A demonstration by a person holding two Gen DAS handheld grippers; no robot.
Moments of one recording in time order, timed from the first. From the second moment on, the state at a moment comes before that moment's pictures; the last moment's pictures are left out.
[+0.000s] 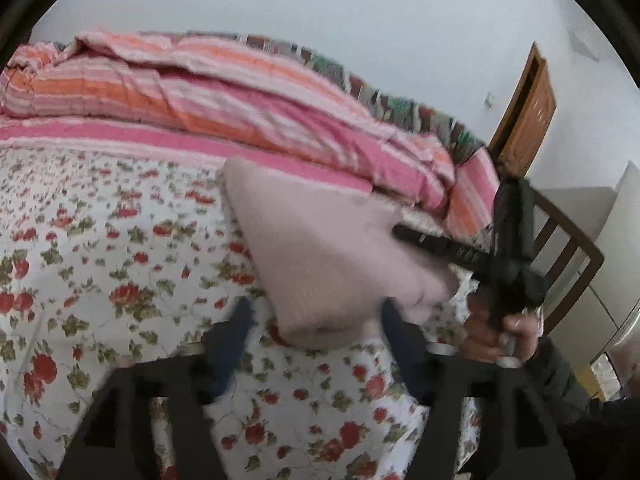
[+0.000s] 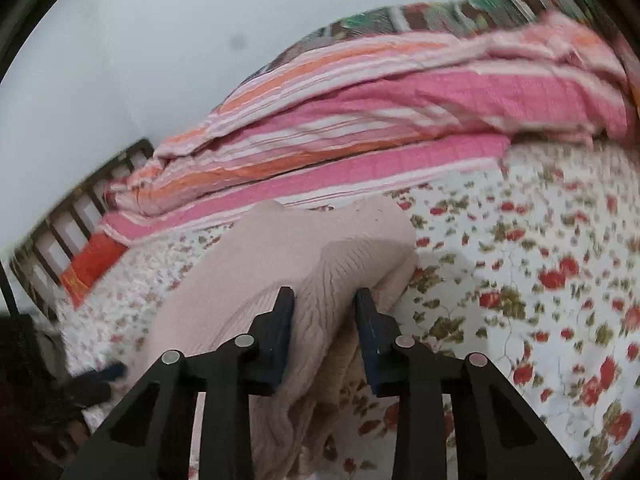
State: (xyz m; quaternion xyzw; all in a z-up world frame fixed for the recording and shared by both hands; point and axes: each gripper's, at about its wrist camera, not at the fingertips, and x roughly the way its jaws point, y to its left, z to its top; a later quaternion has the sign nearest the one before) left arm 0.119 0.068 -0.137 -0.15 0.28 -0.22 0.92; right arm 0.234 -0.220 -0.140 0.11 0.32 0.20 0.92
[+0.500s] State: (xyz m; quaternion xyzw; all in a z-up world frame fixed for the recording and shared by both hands) left arm 0.171 0.045 -0.129 -0.17 0.29 -0.16 0.93; right arm 0.223 -0.230 -0.139 0.07 0.33 0.19 0.92
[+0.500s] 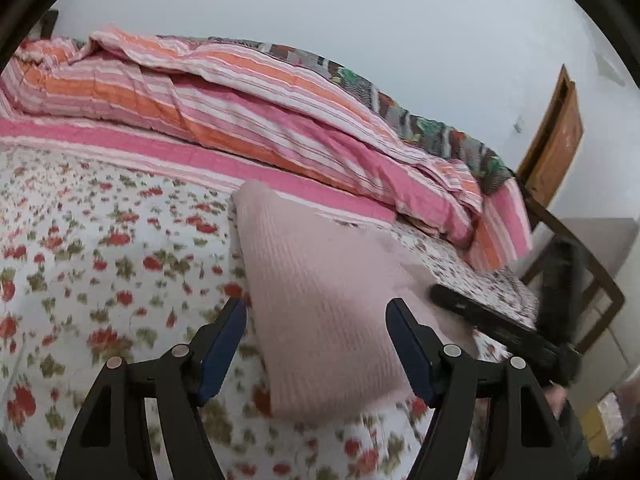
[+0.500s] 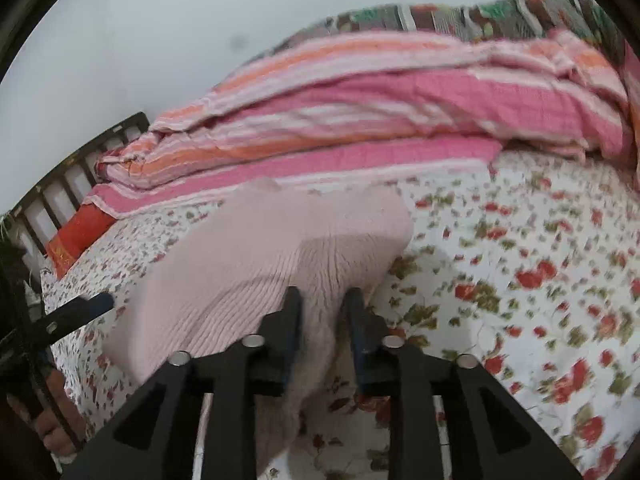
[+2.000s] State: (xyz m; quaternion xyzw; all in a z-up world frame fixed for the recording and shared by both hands) left arm 0.209 0.002 -0.165 -0.07 0.34 -0.05 0.94; right arm 0.229 -0.204 -0.164 0.01 0.34 0.11 0.94
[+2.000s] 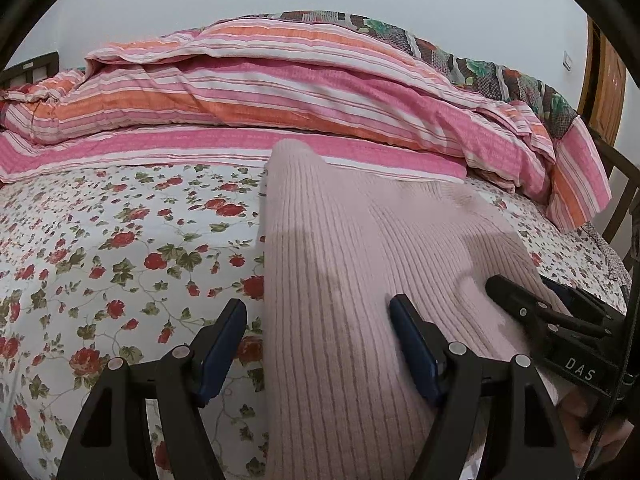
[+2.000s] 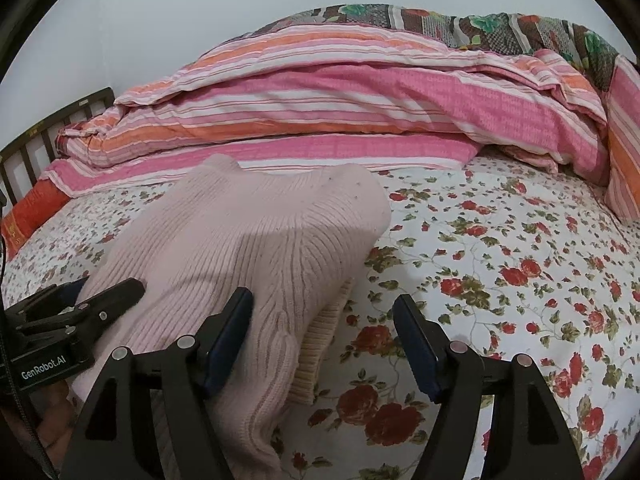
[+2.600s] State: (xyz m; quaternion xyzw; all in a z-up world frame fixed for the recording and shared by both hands) left arm 0.209 0.002 -0.164 -0.07 0.34 -0.05 0.94; right arm 0.229 -0.205 -0.165 0.01 0.33 0.11 0.94
